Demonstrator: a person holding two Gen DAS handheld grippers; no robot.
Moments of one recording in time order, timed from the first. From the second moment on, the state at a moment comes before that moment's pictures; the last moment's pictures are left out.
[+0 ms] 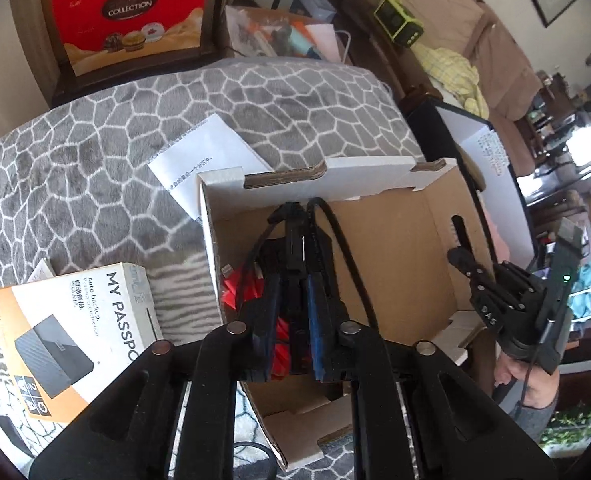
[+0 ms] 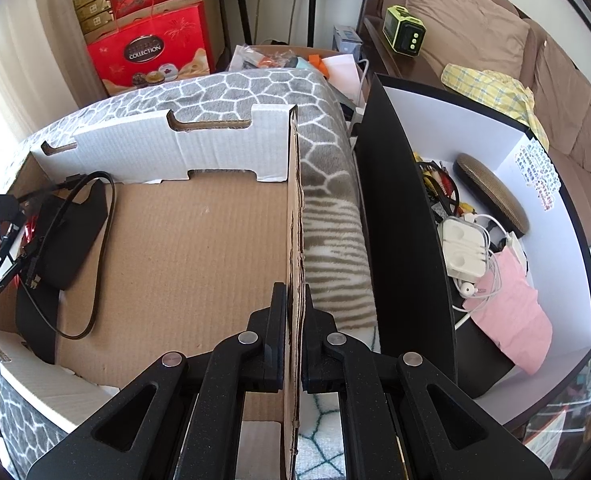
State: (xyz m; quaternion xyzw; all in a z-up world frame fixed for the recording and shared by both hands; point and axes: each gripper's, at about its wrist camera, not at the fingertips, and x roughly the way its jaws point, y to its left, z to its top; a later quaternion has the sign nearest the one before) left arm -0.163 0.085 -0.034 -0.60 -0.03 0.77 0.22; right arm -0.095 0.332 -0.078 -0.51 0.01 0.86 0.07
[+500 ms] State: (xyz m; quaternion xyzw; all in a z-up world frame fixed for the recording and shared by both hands) left arm -0.200 0.037 -0.003 -0.57 -0.07 0.80 0.17; right arm -0.093 0.329 -0.079 -0.51 0.00 0.86 0.07
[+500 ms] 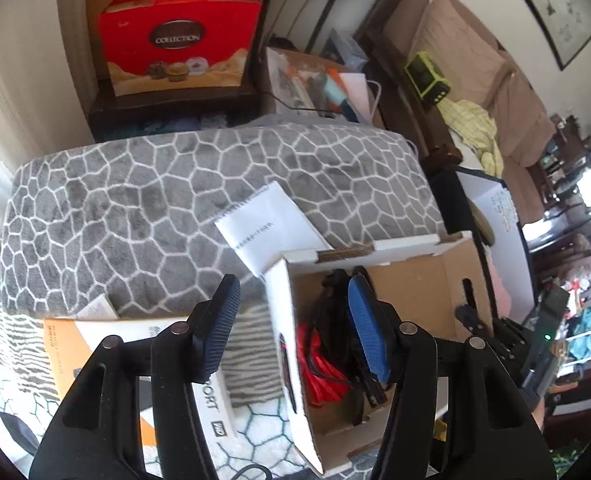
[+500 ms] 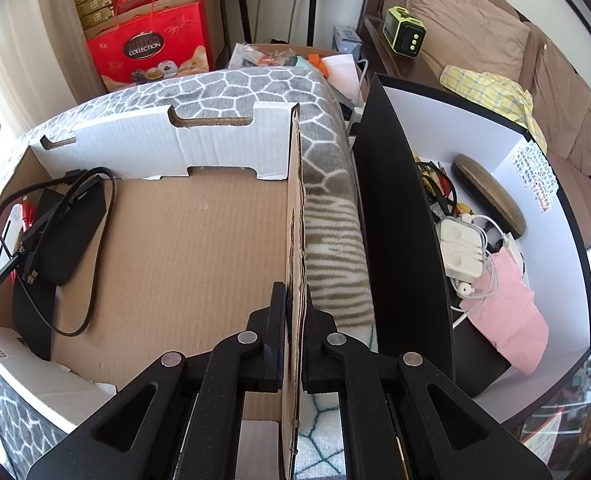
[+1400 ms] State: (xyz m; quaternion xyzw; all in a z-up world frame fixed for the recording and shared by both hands) left arm -0.267 0.044 -0.099 -0.66 -0.18 0.72 0.12; right arm -0.074 0.361 -0.077 -0.52 -0.01 0.85 0.12
